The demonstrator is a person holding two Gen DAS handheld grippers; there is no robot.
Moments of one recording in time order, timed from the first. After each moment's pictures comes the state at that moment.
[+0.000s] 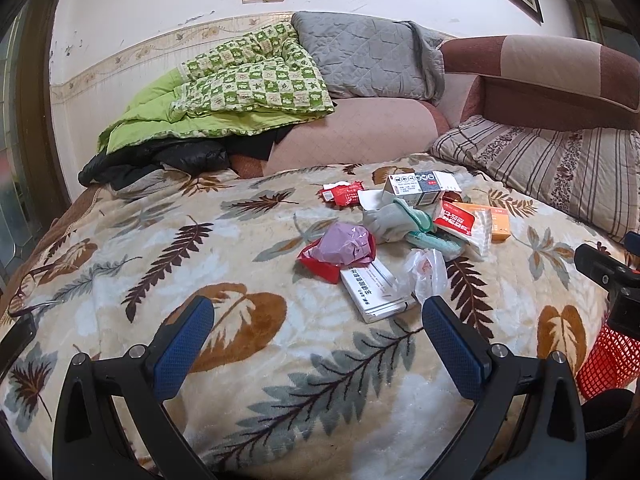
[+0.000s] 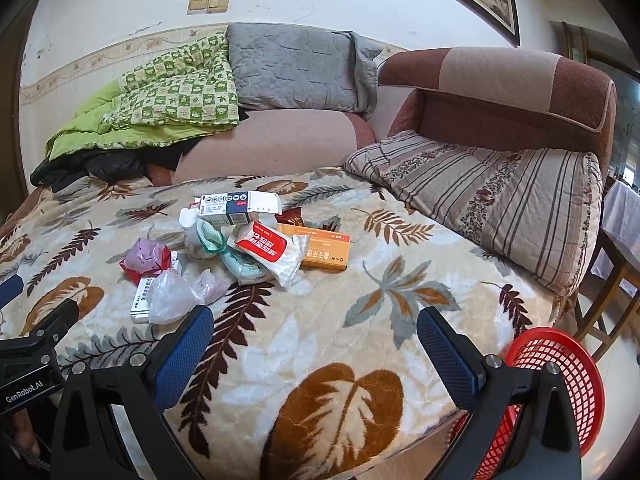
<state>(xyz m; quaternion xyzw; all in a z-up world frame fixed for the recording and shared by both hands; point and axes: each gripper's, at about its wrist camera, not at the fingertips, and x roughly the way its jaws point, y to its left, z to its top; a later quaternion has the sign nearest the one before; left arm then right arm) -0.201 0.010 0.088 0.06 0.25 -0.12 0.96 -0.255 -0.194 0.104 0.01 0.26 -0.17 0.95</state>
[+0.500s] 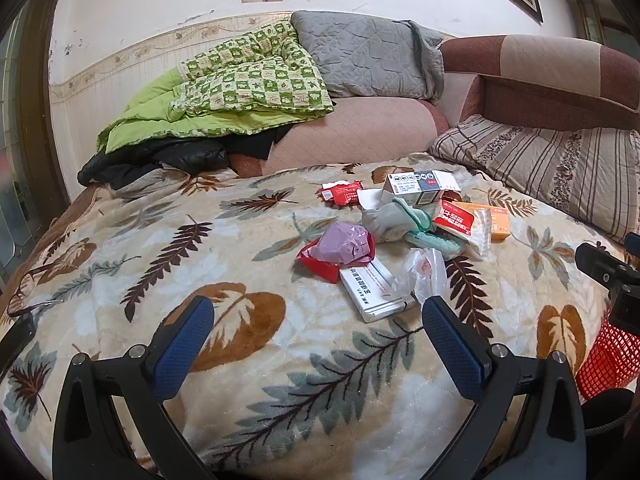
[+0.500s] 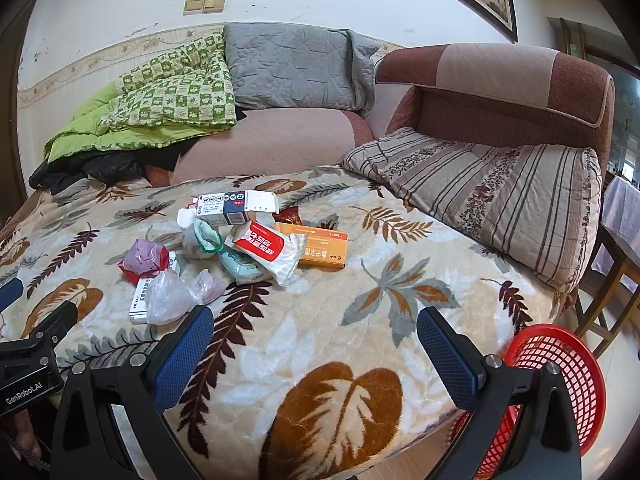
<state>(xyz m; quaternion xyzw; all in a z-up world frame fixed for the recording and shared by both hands) -0.199 0.010 0.087 0.06 0.25 -0.12 0.96 -0.256 -0.197 0.106 0.02 0.26 -0.18 0.95</state>
